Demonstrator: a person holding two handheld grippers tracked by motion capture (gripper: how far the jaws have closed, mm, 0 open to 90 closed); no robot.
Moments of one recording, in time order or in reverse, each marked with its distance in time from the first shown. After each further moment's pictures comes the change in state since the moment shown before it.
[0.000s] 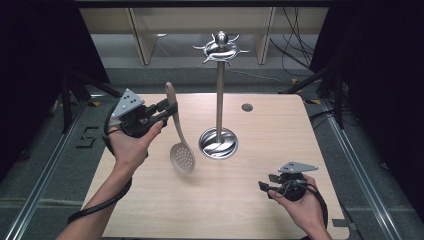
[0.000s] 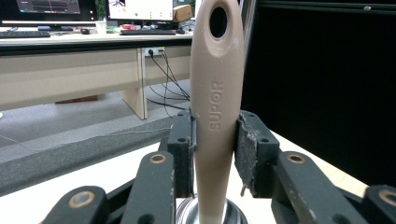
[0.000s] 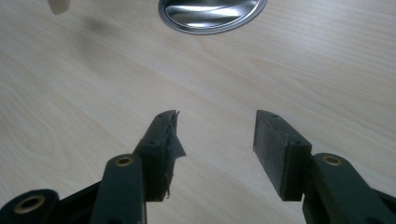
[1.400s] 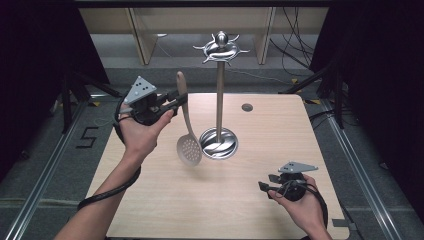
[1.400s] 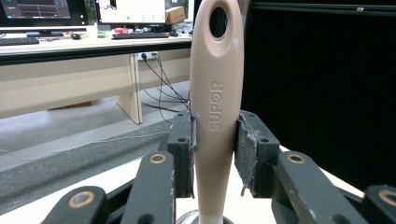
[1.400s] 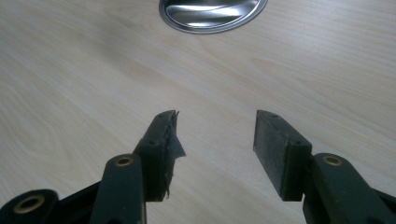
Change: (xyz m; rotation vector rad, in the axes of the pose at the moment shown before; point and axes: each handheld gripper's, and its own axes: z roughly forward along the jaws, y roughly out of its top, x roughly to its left) left arm -0.008 0.022 0.025 -0.003 -0.026 0.019; right arm -0.001 0.000 0.000 -0.002 -0.003 -0.010
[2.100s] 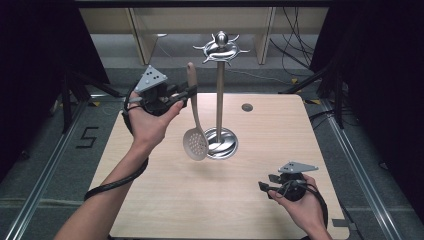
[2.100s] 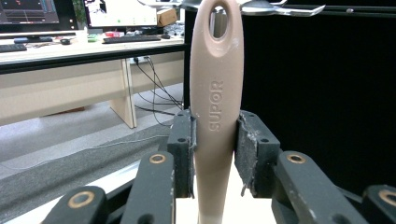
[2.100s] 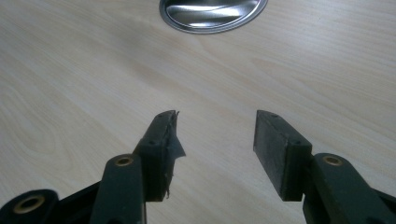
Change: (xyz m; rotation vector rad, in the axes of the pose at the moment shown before) left arm -0.012 0.021 0.019 0.006 -0.028 0.021; right arm 0.000 0.000 0.000 0.002 0.005 0.003
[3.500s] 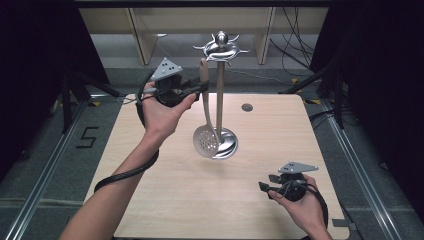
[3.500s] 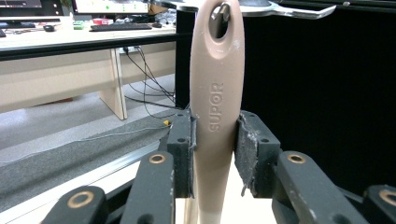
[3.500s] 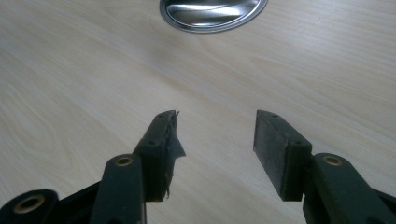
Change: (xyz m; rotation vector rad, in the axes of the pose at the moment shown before) left arm -0.006 0.010 0.029 0.051 -0.028 -0.019; right arm 0.000 0.000 0.000 -0.001 -0.004 -0.001
